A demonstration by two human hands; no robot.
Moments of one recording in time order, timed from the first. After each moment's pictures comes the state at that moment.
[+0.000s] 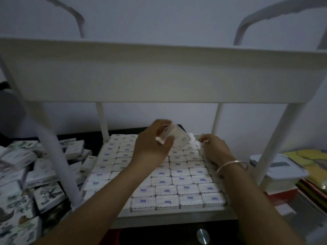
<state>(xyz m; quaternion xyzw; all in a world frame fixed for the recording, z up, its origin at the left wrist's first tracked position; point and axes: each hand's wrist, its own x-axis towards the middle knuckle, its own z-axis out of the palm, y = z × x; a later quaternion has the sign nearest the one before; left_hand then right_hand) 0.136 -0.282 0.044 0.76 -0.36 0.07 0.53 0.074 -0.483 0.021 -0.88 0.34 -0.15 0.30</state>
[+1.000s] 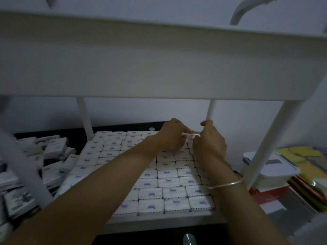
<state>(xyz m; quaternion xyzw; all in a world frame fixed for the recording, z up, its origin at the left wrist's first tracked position) 0.198 -0.407 0.021 0.84 -0.52 0.02 0.16 0.070 -0.469 0.031 -0.87 0.36 -0.26 0.19</state>
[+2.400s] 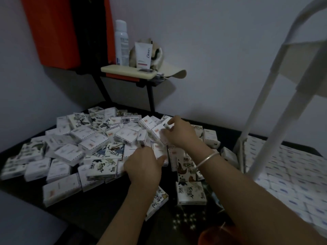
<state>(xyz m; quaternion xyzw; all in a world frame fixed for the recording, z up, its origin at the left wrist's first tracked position) 0.170 0.052 -0.008 0.98 0.12 0.12 0.14 0.246 -0.052 0.037 -0.96 -0.04 -0.07 0.28</state>
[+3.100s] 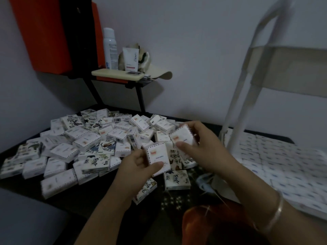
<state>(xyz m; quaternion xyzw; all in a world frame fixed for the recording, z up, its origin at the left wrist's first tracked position) 0.092 0.063 0.016 0.71 -0.01 -0.02 0.71 0.104 -0.118 0.072 -0.90 -0.09 -0.10 0.41</state>
